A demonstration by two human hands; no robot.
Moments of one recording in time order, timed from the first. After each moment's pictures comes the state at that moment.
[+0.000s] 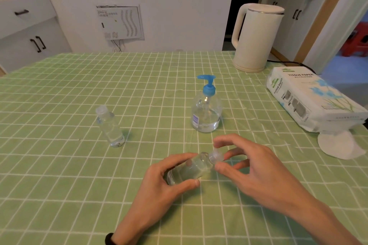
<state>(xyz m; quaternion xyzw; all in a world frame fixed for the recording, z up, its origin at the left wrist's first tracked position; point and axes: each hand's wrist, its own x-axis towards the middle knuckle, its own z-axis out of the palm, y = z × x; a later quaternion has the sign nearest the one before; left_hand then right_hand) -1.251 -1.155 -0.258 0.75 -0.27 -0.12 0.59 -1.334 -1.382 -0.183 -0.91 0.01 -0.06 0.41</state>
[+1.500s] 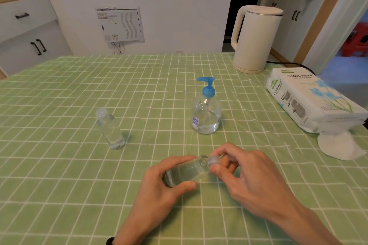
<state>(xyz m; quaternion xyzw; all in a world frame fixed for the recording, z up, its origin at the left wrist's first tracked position) -1.253 -1.156 -0.260 0.76 -0.24 -0.09 0.60 -1.336 -1.366 -0.188 -0.93 0.01 -0.10 0.36</state>
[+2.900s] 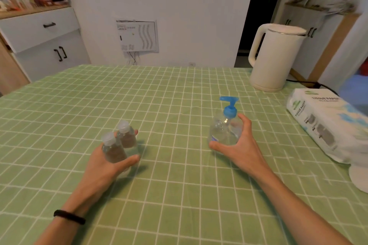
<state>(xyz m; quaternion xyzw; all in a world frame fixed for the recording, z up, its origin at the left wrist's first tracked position) -1.140 -1.043 -0.249 0.79 -0.15 0.00 0.60 -1.197 -1.391 -0.234 -0.85 0.14 -0.12 0.49</state>
